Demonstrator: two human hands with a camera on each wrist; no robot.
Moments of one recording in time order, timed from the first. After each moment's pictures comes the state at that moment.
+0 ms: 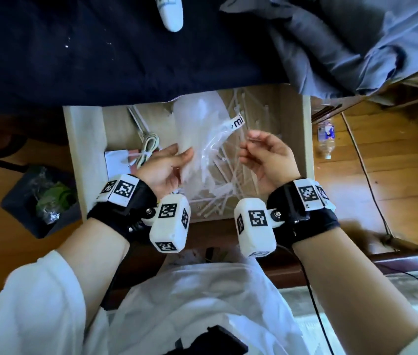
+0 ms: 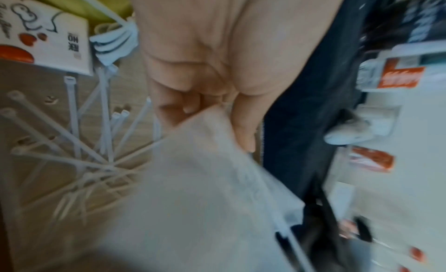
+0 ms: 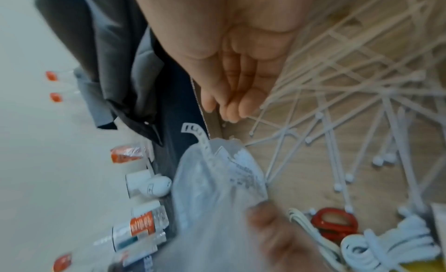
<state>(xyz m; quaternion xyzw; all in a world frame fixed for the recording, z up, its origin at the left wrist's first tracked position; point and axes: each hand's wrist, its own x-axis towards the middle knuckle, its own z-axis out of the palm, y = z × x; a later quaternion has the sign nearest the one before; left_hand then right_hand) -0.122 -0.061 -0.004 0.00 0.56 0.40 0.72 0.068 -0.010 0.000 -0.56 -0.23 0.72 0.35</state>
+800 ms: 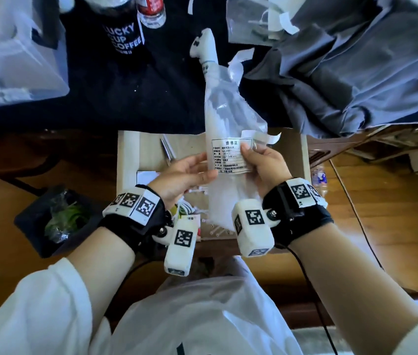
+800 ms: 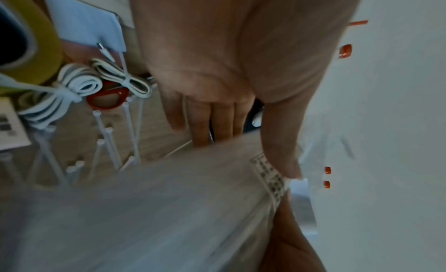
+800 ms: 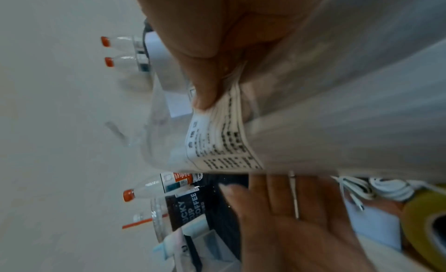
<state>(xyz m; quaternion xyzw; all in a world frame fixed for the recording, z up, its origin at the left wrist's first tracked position) -0.145 -0.093 0.066 0.25 0.55 0.40 0.69 0.017 -0.020 0.064 -0.51 -0.30 0.73 0.34</state>
